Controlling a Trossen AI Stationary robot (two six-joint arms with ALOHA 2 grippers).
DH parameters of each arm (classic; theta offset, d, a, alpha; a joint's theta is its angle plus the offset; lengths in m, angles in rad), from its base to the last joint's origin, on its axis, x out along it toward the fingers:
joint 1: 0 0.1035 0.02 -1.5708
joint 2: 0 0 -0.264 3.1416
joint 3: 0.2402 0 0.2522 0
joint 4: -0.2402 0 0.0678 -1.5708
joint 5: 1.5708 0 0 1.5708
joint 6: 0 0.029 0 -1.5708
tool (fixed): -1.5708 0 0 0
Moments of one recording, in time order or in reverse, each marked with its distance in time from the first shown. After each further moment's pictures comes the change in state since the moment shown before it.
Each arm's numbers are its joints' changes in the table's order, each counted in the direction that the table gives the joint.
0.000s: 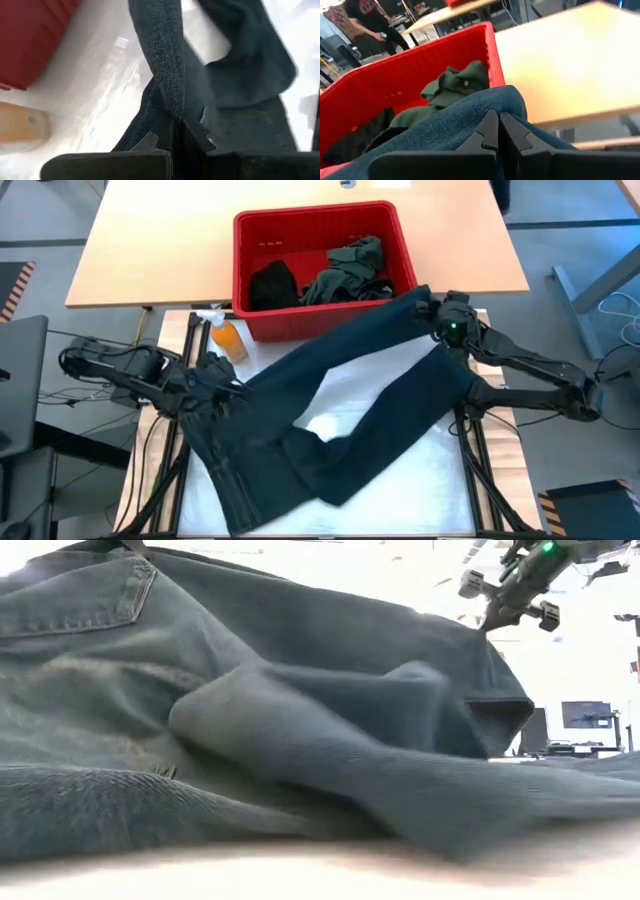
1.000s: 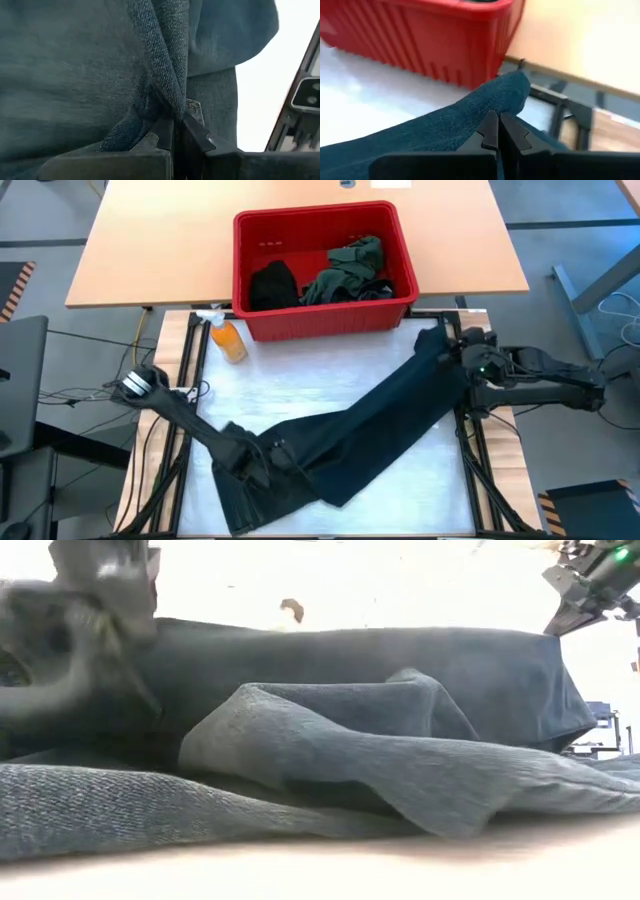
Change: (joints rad) left arm -0.320 0.751 0.030 0.544 -0.100 -0.485; right arm 0.403 -0.332 0.001 -0.836 0.016 0.056
